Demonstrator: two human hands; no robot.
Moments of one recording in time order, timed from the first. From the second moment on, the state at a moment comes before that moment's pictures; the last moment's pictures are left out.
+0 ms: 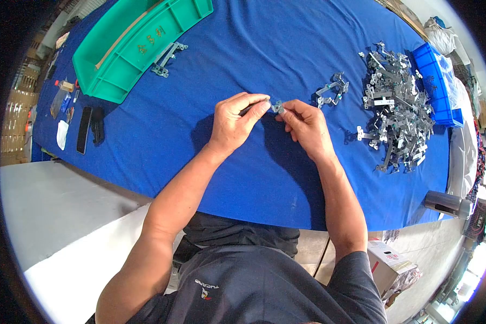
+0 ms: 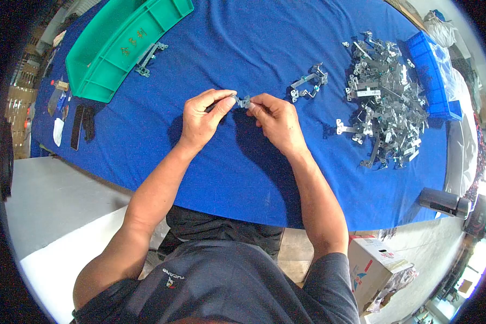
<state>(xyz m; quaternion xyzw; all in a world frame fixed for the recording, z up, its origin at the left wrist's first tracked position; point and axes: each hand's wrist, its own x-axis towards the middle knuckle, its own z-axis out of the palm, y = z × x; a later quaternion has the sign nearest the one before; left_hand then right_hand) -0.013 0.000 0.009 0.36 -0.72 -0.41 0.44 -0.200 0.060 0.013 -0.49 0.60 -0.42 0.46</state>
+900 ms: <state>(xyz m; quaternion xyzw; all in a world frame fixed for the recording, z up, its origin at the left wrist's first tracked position) -0.012 -0.003 0.007 0.37 -0.72 -0.39 0.44 -0.200 0.061 0.014 -0.49 0.61 -0.41 0.46</state>
